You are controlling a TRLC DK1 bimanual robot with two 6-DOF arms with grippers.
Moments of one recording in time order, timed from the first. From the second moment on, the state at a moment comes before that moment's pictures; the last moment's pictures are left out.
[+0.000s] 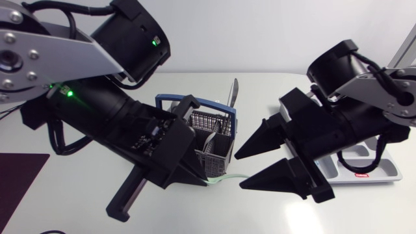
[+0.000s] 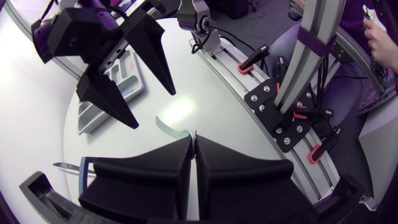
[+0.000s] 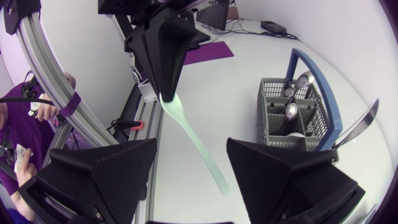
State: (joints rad) left arm -0.80 1.39 1.26 -0.99 0.52 1.27; right arm 0.42 1.26 0.96 -0.85 -0.94 -0.79
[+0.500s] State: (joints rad) left arm -0.81 1.38 1.26 -0.98 0.58 1.34; right arm 0.46 1.46 1.10 -1.10 -1.02 -1.02
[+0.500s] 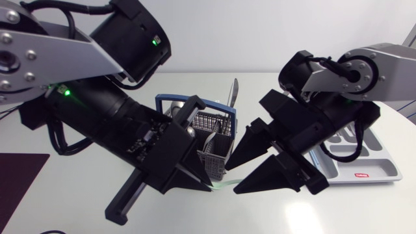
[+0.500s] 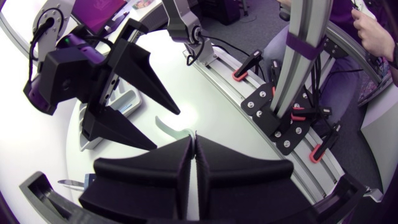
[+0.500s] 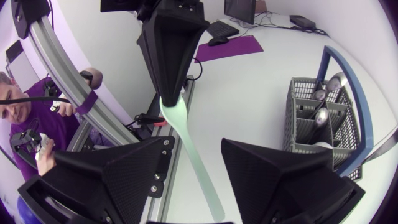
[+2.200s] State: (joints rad) left arm -0.60 1.43 1.27 -0.60 0.58 1.07; right arm 0.00 1.45 0.93 -0.96 -0.75 -1.25
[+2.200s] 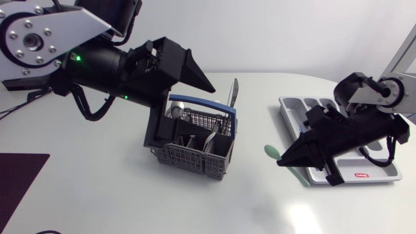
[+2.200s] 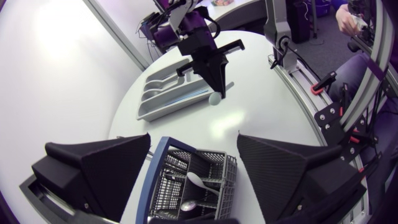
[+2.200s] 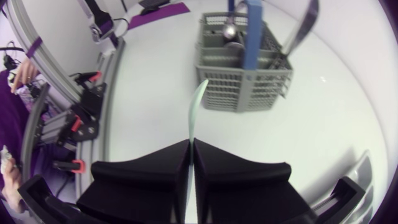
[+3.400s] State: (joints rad) left arm -0.53 1.44 1.16 -0.54 0.43 0.92; right arm -0.81 1.59 0.76 -0.31 -0.64 -1.97
